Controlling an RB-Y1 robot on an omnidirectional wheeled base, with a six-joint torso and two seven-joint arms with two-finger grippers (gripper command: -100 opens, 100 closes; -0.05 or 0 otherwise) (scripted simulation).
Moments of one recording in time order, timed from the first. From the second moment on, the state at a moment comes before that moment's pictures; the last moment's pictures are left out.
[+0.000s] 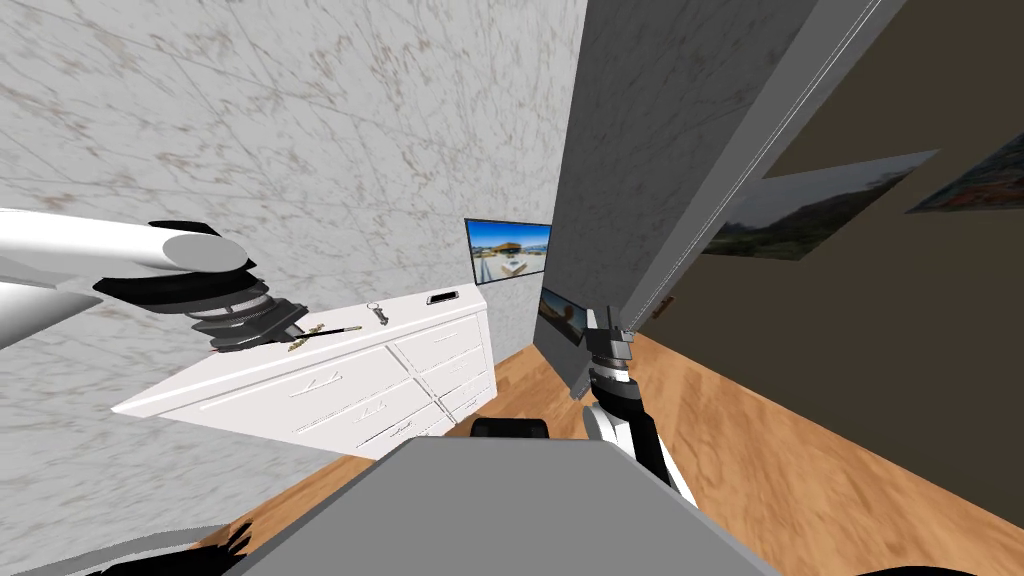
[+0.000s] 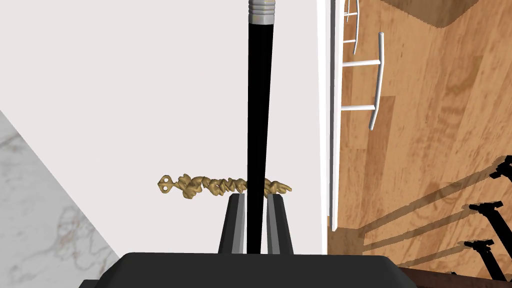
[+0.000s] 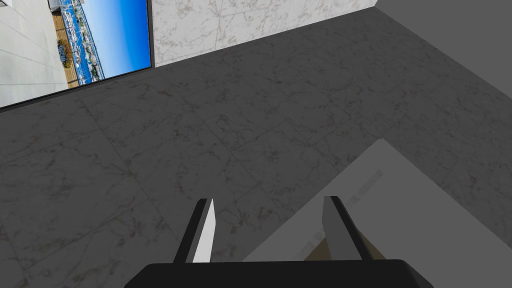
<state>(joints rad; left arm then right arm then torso) -0.08 1.53 0.45 -1.39 1.18 1.88 0.08 0.55 -0.03 0.07 -2.32 -0.06 -0.52 -0.12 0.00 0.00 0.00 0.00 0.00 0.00</state>
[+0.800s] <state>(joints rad) 0.15 1.72 0.49 -1.47 1.41 1.72 0.16 0.55 -0.03 0.07 -2.32 -0.06 -0.52 -0.12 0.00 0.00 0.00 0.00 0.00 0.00</state>
